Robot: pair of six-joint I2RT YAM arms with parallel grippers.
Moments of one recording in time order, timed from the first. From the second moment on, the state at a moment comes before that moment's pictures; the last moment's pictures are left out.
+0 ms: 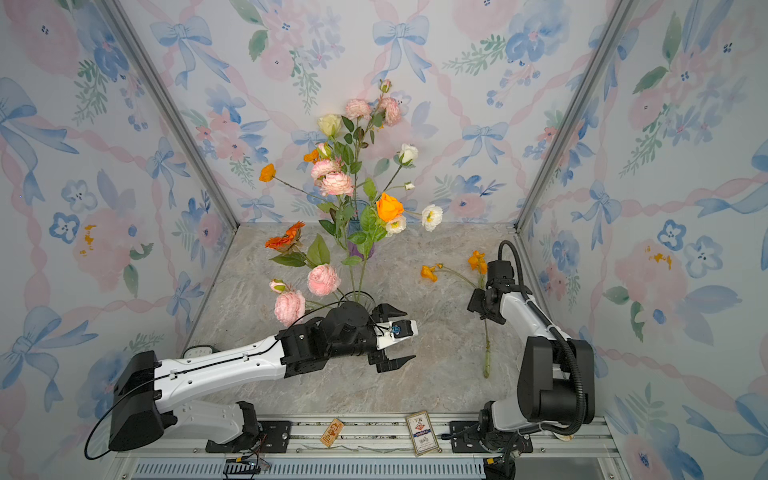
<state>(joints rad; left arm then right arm) -1.13 1.33 1.00 -0.10 0.06 0.39 -0.07 1.53 0.95 -0.59 0.05 0.34</state>
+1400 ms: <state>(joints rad) -1.13 1.22 0.98 -0.08 0.04 0.41 0.02 1.17 0.85 -0.42 -0.08 0.38</state>
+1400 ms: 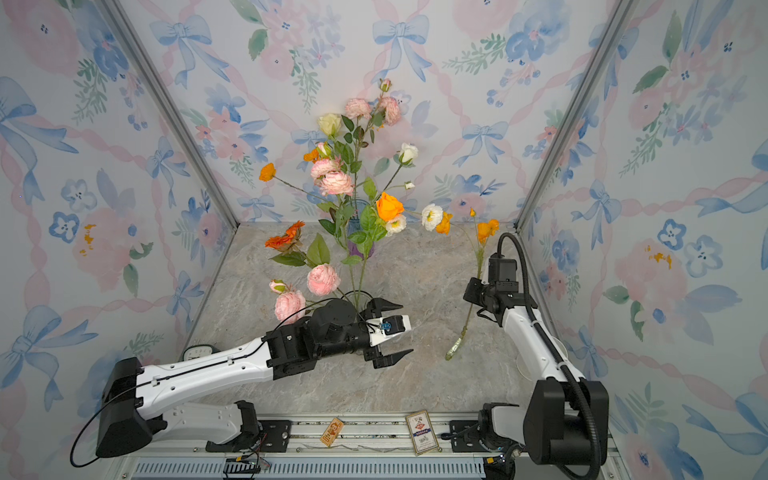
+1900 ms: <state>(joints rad) -1.07 0.98 0.92 -0.07 0.04 0.53 0.53 0.77 0.90 -0.15 0.24 0.37</state>
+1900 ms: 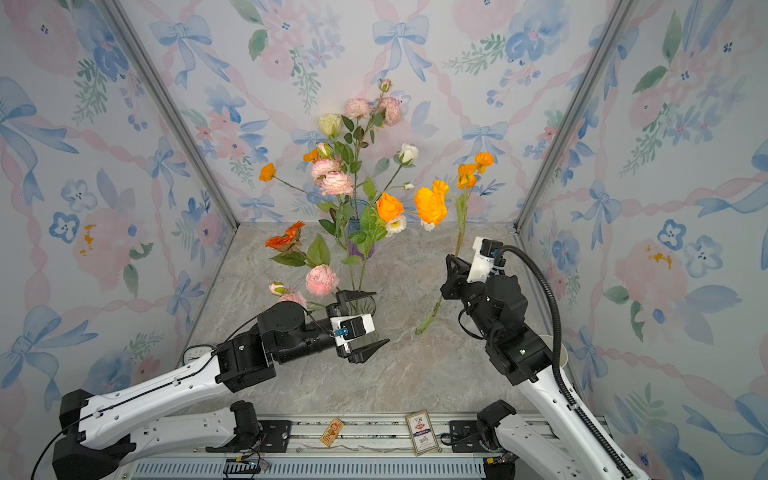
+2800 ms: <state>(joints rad) -0.95 0.90 0.90 -0.07 0.09 0.55 0.97 1.16 0.92 0.59 0.45 0.08</state>
